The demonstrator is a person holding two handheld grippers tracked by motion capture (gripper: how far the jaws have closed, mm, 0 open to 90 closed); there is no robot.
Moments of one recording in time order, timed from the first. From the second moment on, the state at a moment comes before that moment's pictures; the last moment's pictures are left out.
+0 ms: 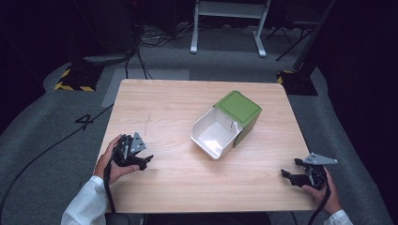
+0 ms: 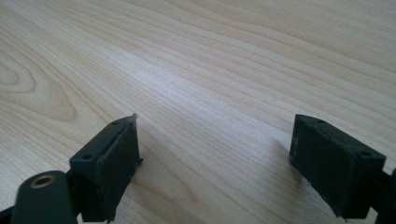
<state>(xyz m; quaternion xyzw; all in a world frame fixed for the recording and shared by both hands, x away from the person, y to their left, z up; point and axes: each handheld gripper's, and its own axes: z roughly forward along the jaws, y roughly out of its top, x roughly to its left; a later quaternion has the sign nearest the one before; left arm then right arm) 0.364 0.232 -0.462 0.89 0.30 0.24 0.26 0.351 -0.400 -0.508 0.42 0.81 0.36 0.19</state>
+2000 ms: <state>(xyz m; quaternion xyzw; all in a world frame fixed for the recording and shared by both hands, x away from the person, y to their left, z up) 0.322 0.298 -0.507 0.83 0.42 0.17 0.34 0.350 -0.400 -0.508 0.42 0.81 0.36 0.19</state>
